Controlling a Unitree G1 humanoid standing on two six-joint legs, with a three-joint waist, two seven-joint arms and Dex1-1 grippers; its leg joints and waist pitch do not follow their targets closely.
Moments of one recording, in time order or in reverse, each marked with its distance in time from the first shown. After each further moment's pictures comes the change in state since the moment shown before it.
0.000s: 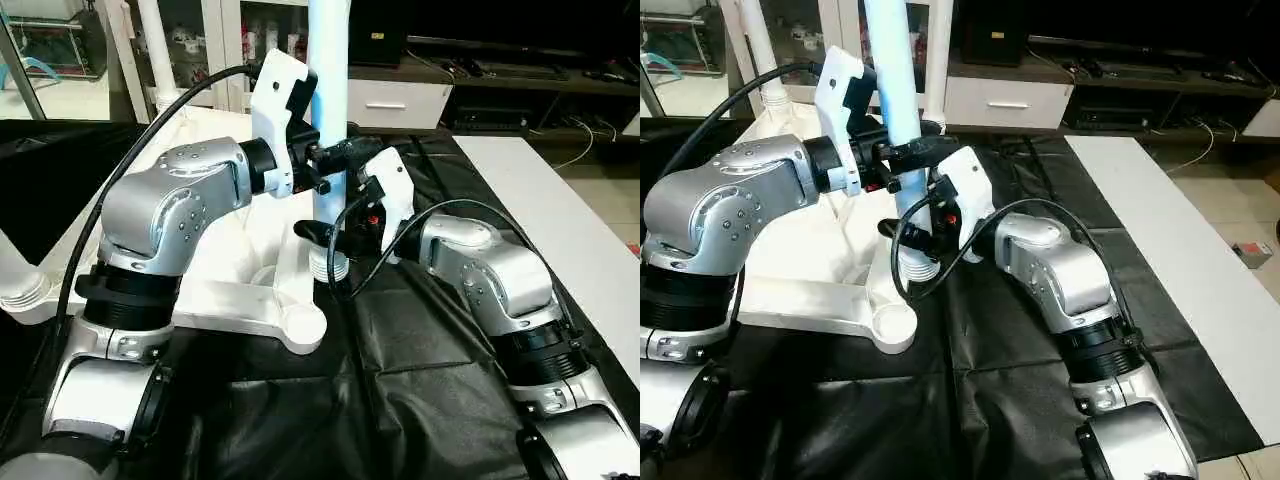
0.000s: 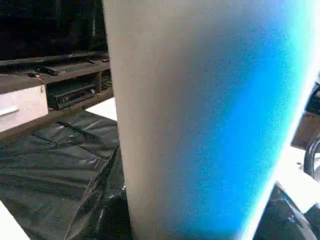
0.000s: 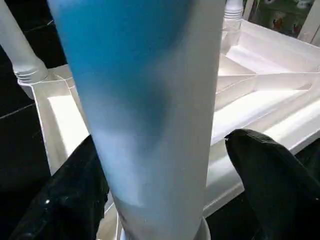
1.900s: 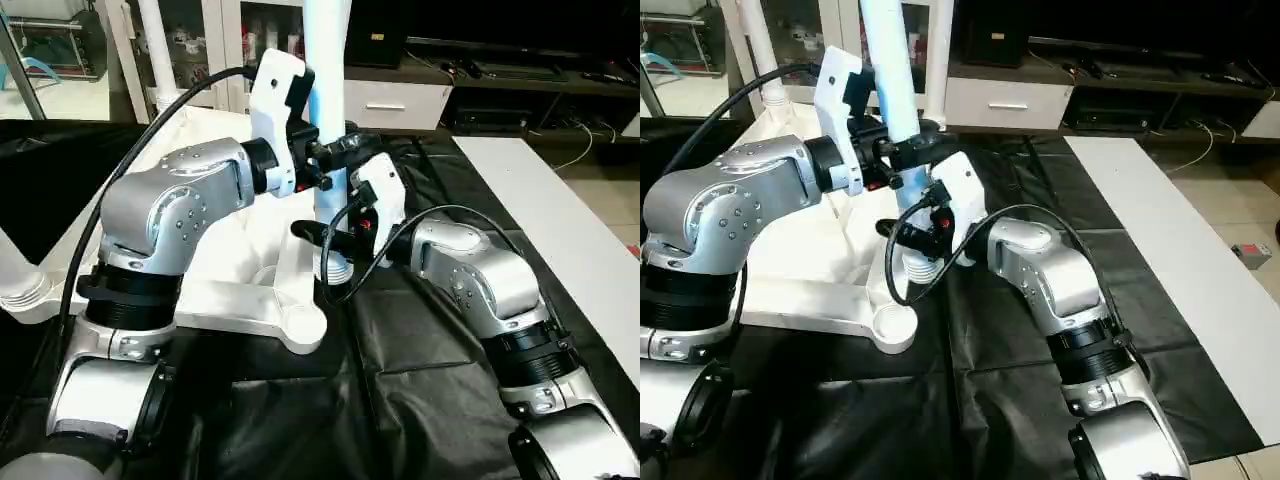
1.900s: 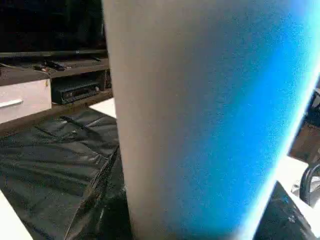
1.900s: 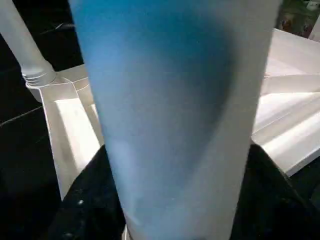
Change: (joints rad) left arm -0.002 -0.014 0.022 -0.005 -0.050 0.043 0.081; right arm 0.002 0.035 0.013 0.051 0.001 -0.059 0.006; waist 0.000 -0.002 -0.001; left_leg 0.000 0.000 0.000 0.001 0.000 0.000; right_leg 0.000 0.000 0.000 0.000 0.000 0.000
